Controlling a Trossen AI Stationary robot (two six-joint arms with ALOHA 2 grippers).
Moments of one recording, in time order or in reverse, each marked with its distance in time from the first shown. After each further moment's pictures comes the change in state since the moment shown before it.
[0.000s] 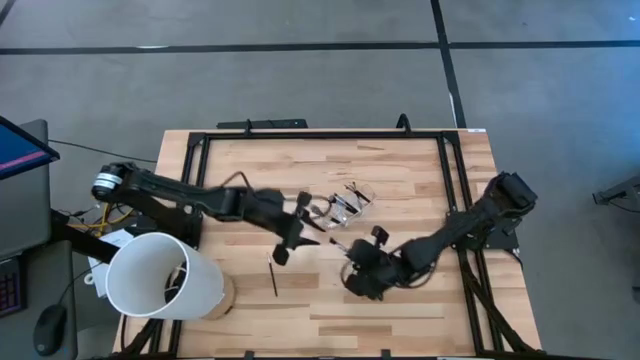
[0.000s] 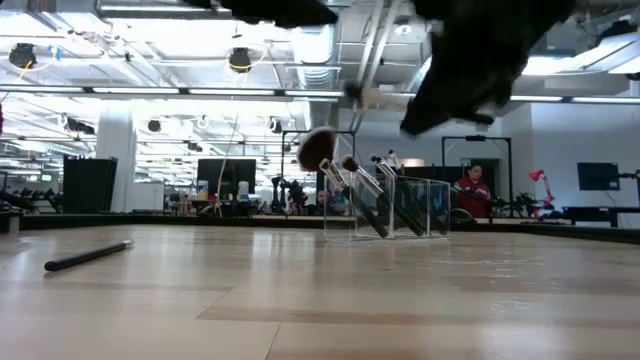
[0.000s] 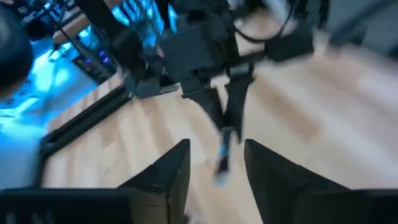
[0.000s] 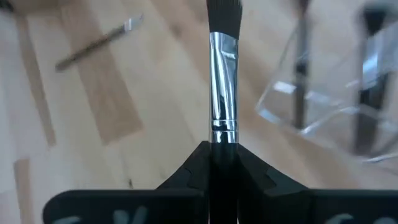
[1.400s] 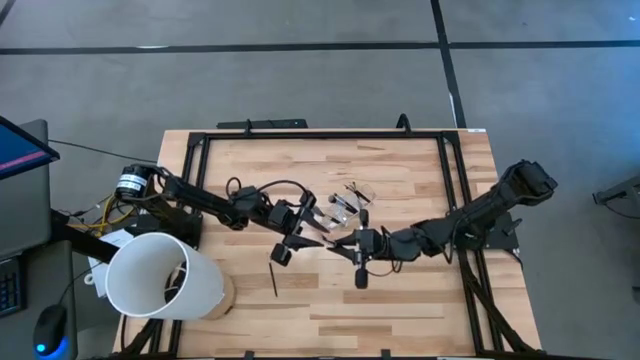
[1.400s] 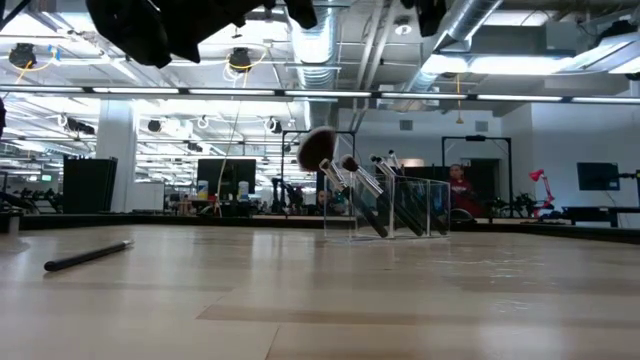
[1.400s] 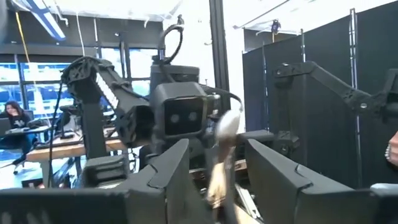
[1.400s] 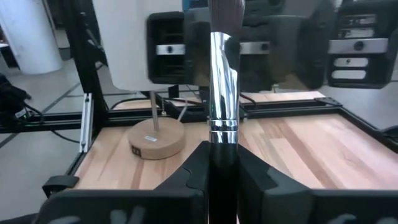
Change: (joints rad) left arm 0.067 0.180 -0.270 1.232 0.319 -0.533; right arm -0.078 -0.213 -0.277 0.979 -0.117 -0.726
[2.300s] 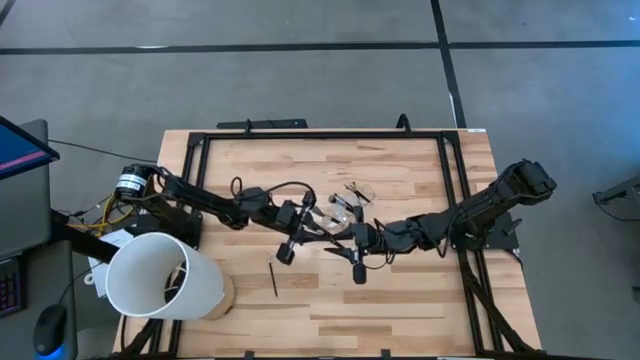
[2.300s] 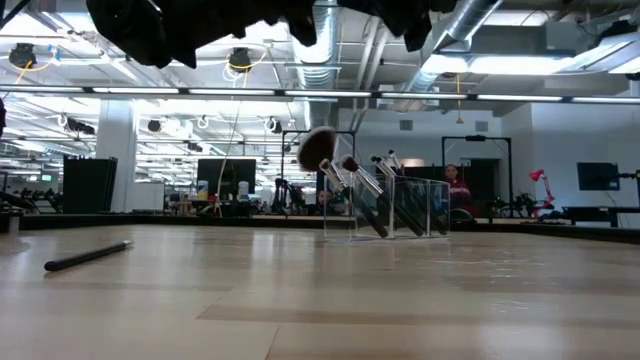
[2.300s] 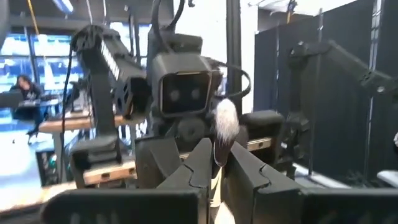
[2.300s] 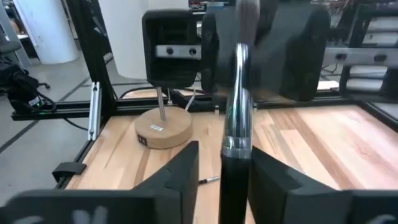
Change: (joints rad) left arm 0.006 0.000 -0.001 -0.104 -0.046 0.003; right arm -0.070 0.001 0.000 -0.034 -0.143 0.017
